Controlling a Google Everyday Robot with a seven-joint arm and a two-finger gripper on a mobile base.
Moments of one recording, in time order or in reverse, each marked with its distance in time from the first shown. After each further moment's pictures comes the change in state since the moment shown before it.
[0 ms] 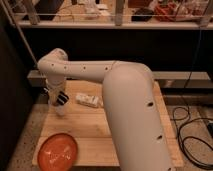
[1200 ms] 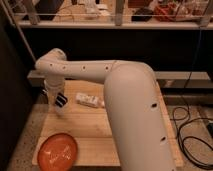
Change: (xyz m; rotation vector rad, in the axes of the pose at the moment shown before) arm 0.006 0.015 -0.007 -0.017 0.014 0.016
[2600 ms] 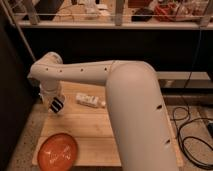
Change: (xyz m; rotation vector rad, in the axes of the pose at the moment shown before) arm 0.005 0.035 -0.003 -0.017 -0.004 0.051
